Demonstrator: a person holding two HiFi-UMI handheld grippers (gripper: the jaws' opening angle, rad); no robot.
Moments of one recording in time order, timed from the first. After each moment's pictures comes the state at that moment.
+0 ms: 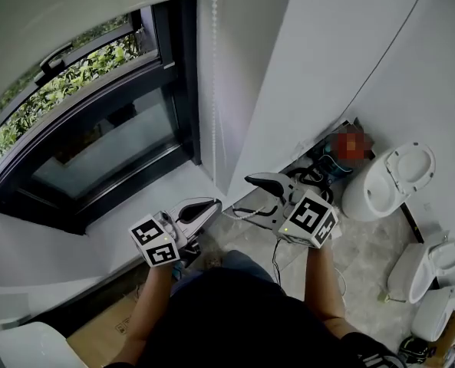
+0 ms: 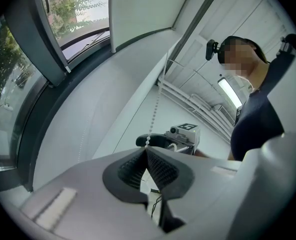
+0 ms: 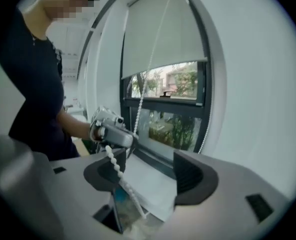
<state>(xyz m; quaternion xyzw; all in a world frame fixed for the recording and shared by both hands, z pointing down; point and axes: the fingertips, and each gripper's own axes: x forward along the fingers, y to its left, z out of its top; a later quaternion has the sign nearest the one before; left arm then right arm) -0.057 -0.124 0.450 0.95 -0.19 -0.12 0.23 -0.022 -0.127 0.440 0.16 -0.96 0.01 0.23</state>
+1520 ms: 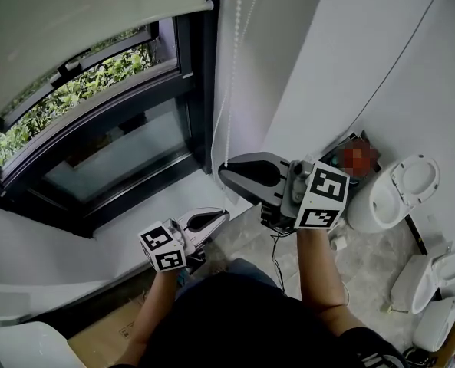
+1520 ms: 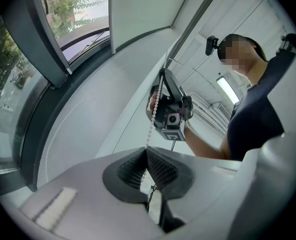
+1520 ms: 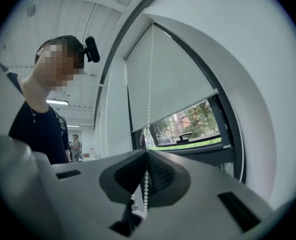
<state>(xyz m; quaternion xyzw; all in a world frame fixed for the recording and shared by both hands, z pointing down) -0.073 -0.117 0.453 0.95 -0.18 -0.11 0.22 -0.096 -0.143 0.282 0.07 -0.99 0.07 -0.06</state>
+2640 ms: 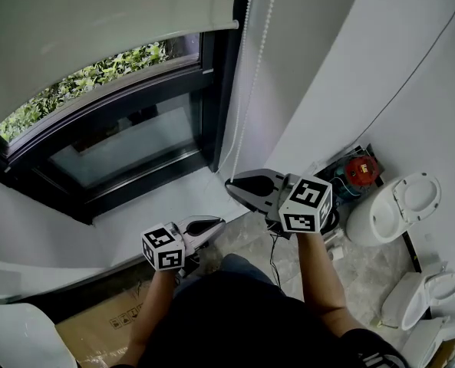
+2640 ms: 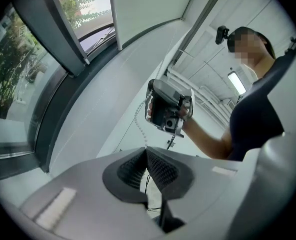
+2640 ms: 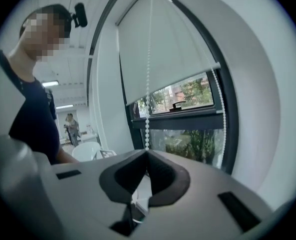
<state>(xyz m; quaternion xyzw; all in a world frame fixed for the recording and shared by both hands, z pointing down) -0.090 -0.097 0.507 0.94 -0.20 -0.05 0.27 -0.106 -0.148 0.386 0.09 -0.99 0.09 0.12</state>
